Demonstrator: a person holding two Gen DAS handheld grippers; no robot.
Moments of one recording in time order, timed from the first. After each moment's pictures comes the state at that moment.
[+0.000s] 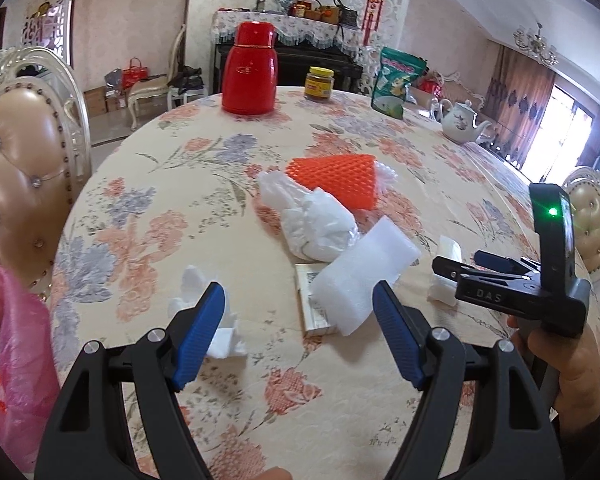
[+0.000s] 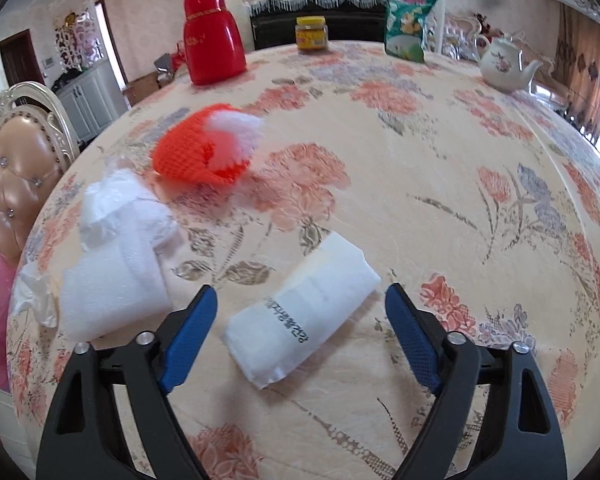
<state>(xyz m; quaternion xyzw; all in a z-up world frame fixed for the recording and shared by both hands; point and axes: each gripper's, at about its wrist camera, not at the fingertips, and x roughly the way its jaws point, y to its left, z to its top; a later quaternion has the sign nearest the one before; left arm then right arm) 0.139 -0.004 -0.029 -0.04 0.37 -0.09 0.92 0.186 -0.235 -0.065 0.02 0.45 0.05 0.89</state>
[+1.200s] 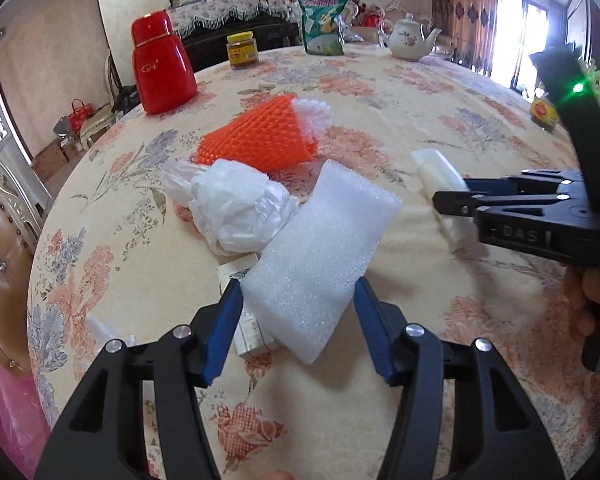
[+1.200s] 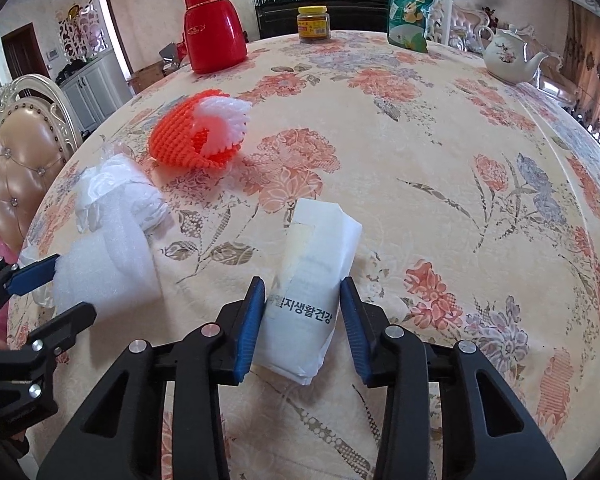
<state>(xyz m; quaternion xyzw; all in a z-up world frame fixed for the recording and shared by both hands) 0.169 -0.077 -0.067 0.11 0.40 -0.16 0.89 0.178 -0.250 -0.062 0.02 0.45 0.07 0.89</state>
